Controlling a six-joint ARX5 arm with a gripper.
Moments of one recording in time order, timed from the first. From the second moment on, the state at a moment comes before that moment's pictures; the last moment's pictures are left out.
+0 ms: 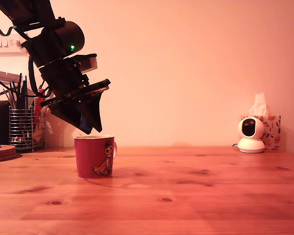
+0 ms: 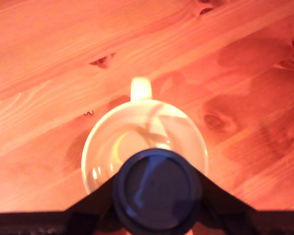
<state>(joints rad) -0.36 1.87 1.42 -0.56 0.22 0.03</state>
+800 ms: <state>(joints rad) -0.36 1.87 1.44 -0.63 0.22 0.06</state>
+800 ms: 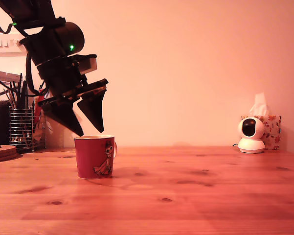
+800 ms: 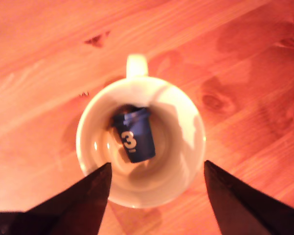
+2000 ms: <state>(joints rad) -0.30 1.63 1.44 -0.65 0.28 0.06</state>
